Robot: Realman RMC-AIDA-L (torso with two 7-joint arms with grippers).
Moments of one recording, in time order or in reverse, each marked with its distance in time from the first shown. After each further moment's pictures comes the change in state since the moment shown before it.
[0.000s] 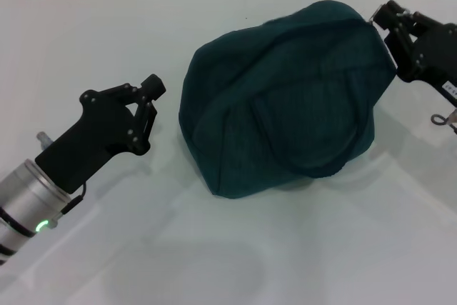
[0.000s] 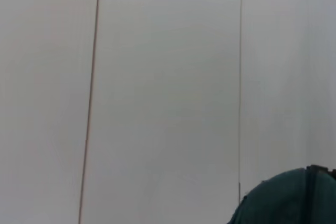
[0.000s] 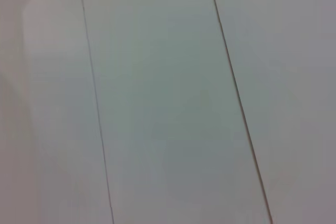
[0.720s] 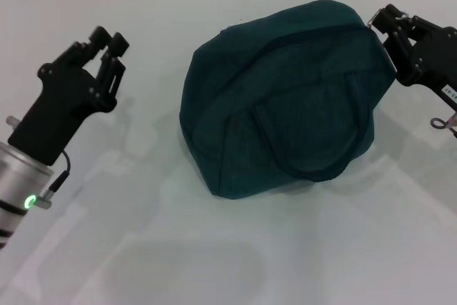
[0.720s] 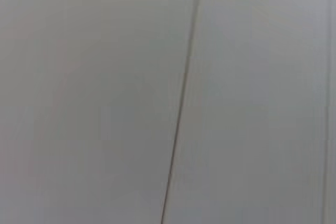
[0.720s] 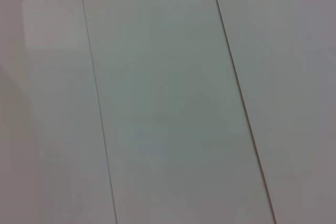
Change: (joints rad) left arm -0.027 -0.023 -0.012 -0.070 -0.250 0.030 -0.035; right arm -0.006 0.001 -0.005 0.001 -0.004 -0.005 0.001
